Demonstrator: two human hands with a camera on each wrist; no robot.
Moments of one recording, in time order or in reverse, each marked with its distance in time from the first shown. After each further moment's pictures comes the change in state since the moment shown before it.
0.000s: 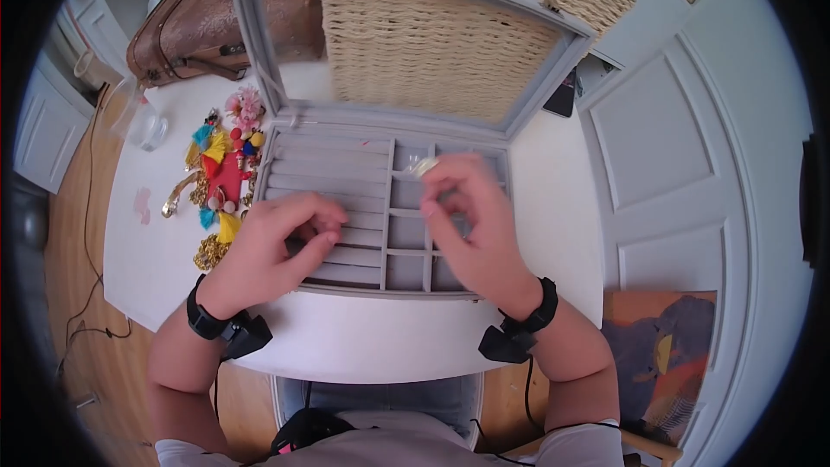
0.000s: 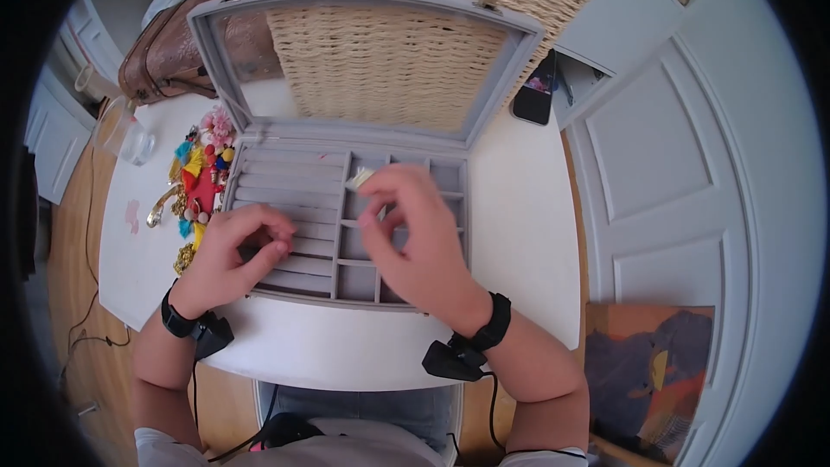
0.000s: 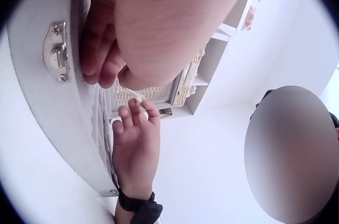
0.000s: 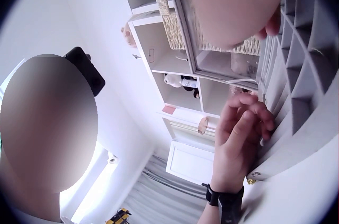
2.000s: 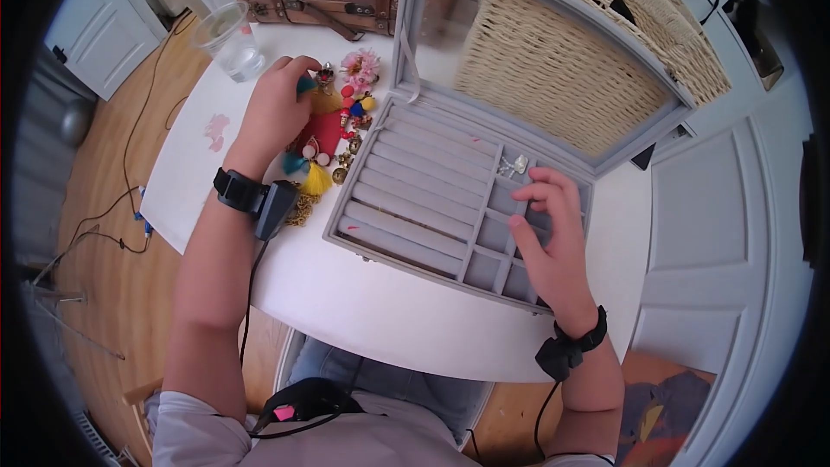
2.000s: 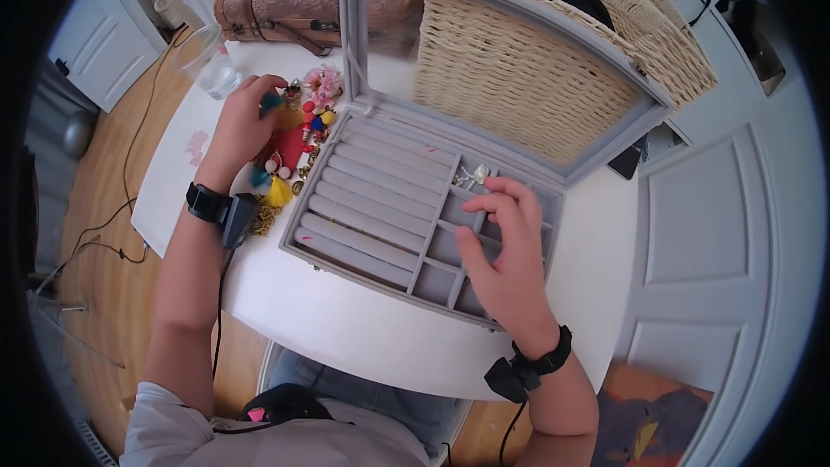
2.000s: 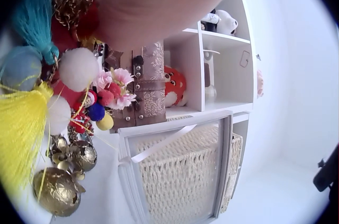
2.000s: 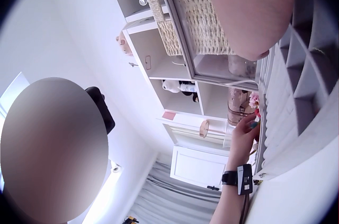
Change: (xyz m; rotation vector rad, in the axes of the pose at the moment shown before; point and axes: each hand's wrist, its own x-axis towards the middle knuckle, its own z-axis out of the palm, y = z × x) left_hand 0.003 -0.098 -0.118 0.751 0.572 -0.171; right_hand 0.002 -0.002 -0.009 -0.339 -0.092 0.107
